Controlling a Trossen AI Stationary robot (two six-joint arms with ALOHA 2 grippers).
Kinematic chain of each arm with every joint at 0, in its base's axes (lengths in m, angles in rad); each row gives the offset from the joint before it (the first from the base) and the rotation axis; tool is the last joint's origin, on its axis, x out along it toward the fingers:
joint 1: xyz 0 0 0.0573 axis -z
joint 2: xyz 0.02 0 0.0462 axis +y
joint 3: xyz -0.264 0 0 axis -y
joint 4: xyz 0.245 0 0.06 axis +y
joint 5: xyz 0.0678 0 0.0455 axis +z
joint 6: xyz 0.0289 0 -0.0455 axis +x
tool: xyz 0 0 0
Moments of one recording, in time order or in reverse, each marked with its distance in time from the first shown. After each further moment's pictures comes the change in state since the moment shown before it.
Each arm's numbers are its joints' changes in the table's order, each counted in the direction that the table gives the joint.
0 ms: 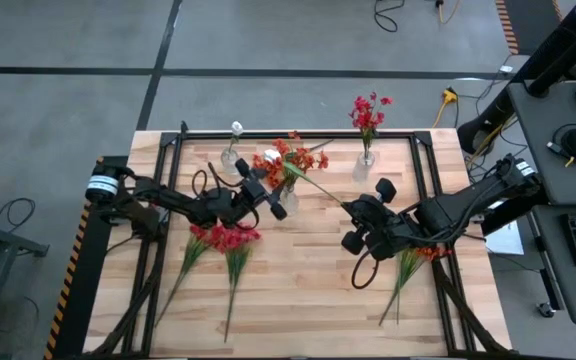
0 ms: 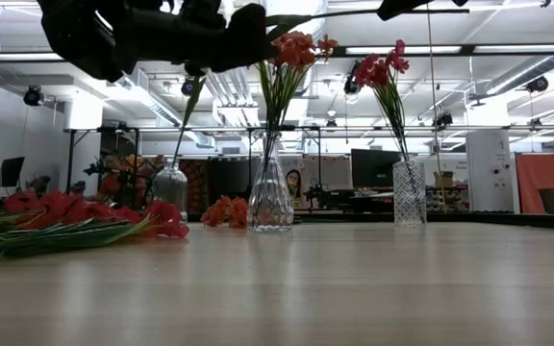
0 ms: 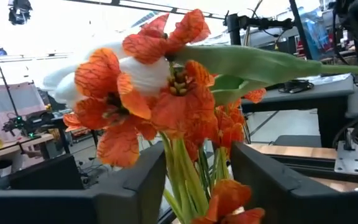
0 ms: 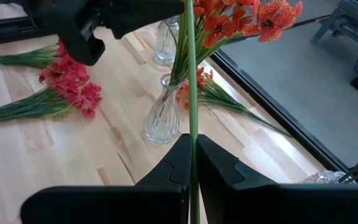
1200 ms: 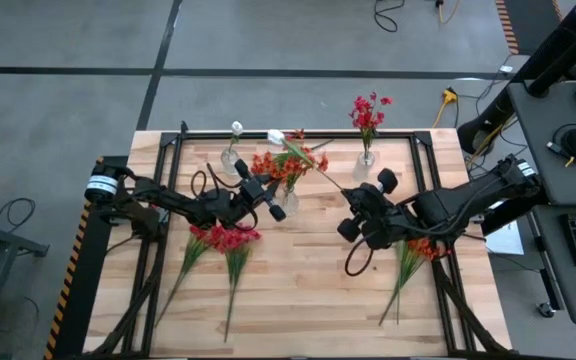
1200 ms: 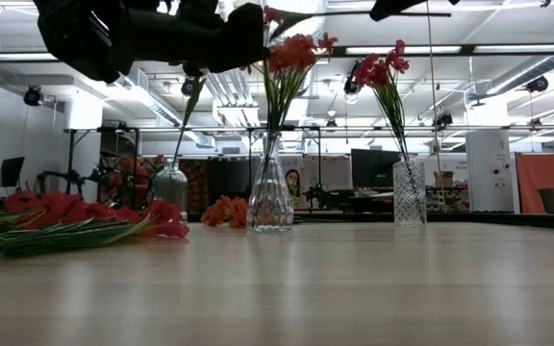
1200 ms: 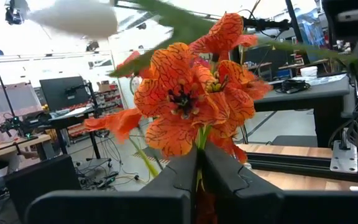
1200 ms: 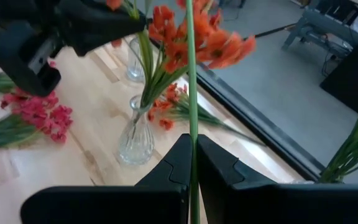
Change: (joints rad) left arm 0.004 -0.004 -0.015 -0.008 -0.003 -0.004; right arm 0.059 0.000 0.028 -0.008 -0.073 -0.033
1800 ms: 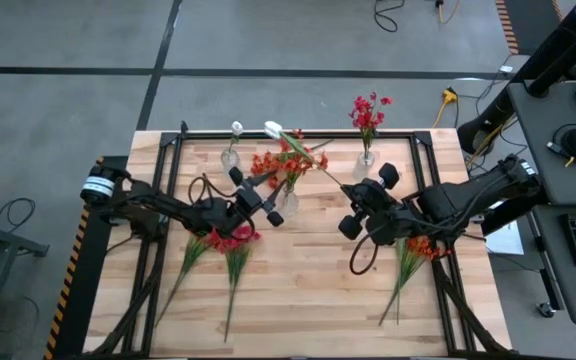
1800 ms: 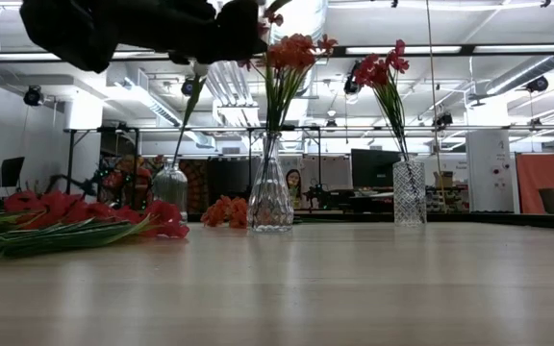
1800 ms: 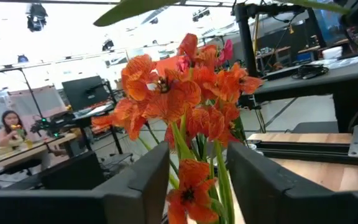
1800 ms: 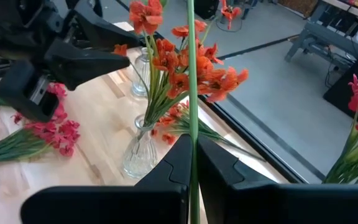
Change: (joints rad) left arm 0.095 -0.026 -0.001 0.011 0.163 0.109; right arm -0.001 0.000 0.081 0.009 -0.005 -0.065
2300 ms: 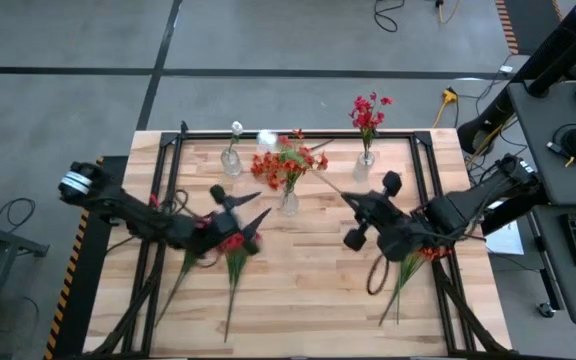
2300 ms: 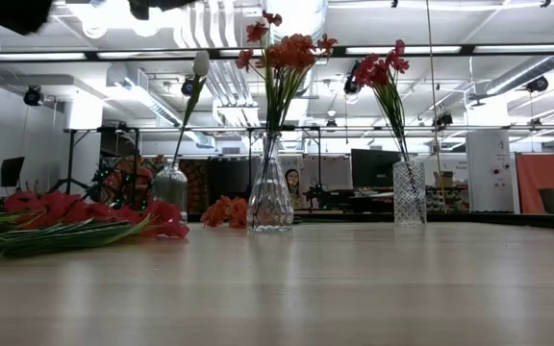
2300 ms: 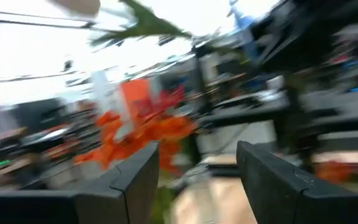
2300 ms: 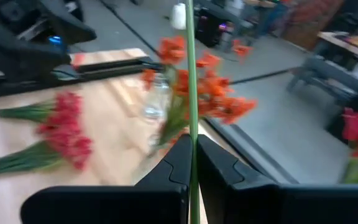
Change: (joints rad) left arm 0.271 -0.214 -0.085 0.025 0.043 0.062; right arm -0.123 -0.003 0.000 -0.093 -0.105 -0.082
